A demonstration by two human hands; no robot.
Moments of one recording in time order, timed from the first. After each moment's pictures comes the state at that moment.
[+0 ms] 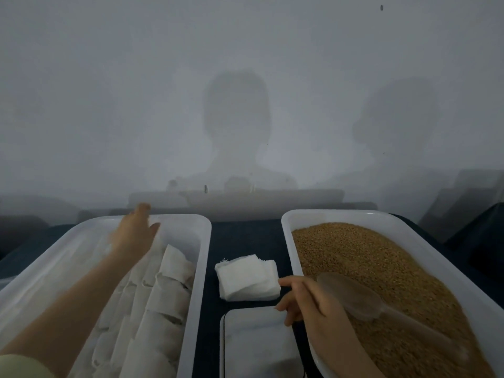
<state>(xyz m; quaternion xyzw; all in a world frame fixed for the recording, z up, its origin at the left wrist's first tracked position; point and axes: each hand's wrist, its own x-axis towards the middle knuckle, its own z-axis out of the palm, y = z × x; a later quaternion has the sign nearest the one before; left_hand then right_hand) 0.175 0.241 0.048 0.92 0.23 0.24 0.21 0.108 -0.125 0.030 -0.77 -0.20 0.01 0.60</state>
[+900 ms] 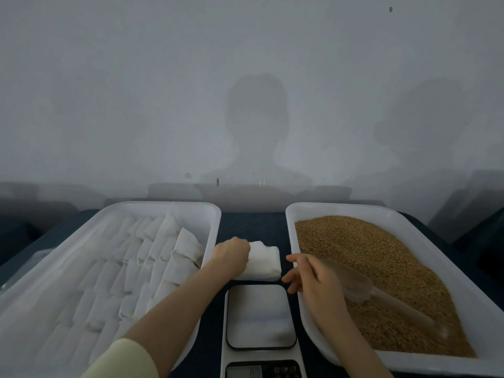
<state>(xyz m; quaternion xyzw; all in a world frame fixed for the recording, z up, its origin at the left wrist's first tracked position) 0.168 0.065 0.013 1.00 0.07 -0.03 -0.02 0.110 -0.133 0.026 -0.76 -0.16 -0.02 0.63</state>
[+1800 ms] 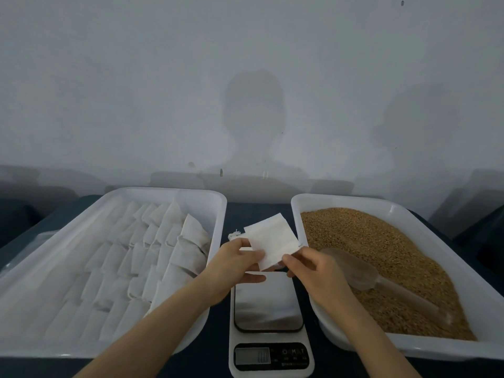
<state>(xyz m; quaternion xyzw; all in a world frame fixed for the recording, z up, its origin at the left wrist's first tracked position) 0.069 0.052 0.036 0.67 0.11 -0.04 0.73 0.098 -0.130 0.036 -0.81 -0.25 0.00 0.53</state>
